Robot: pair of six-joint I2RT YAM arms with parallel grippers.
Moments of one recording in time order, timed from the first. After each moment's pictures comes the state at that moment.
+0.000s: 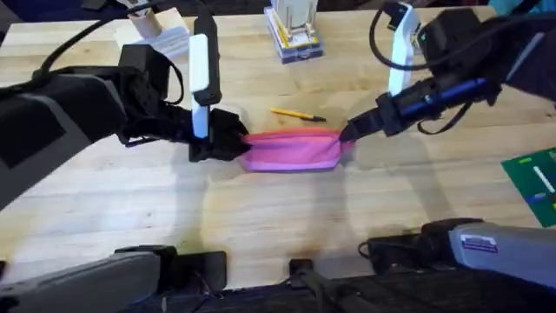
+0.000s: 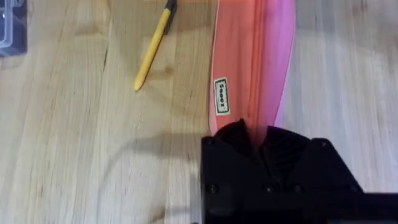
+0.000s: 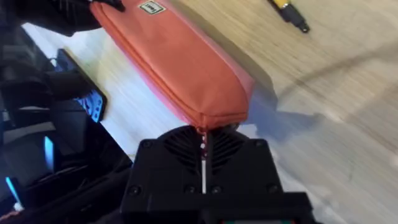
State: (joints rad) left arm -0.06 1.44 0.82 -0.78 0.85 1.39; right arm 0.04 1.38 0.97 -1.06 -0.70 -0.33
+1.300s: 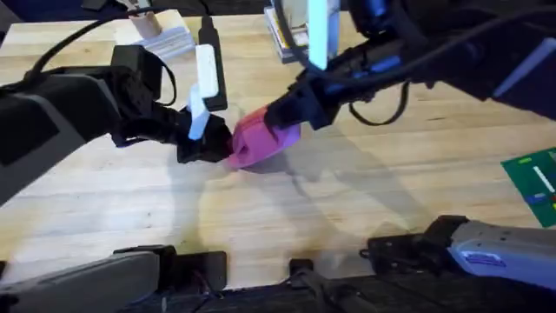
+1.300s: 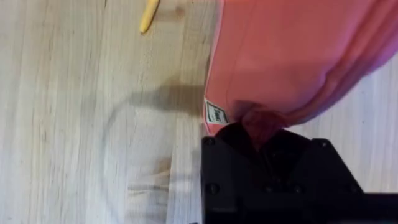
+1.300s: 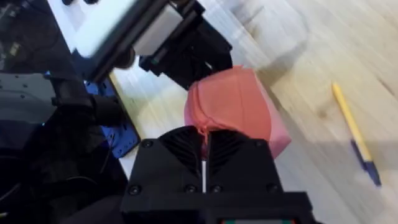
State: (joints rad) left arm -0.03 1.44 0.82 -0.79 0.67 1.39; right arm 0.60 1.34 1.17 -0.73 -0.54 0.00
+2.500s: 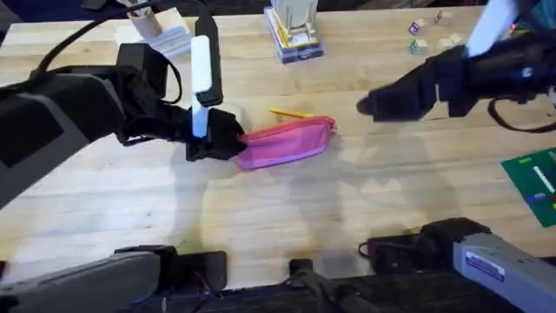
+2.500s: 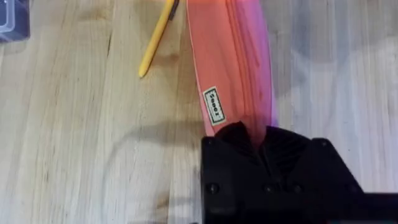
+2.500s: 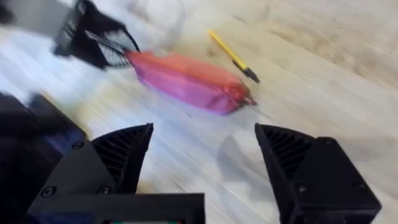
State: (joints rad) left arm -0.05 1.44 0.82 -0.78 0.81 1.39; right arm 0.08 1.03 1.18 -1.13 -0.52 -0.21
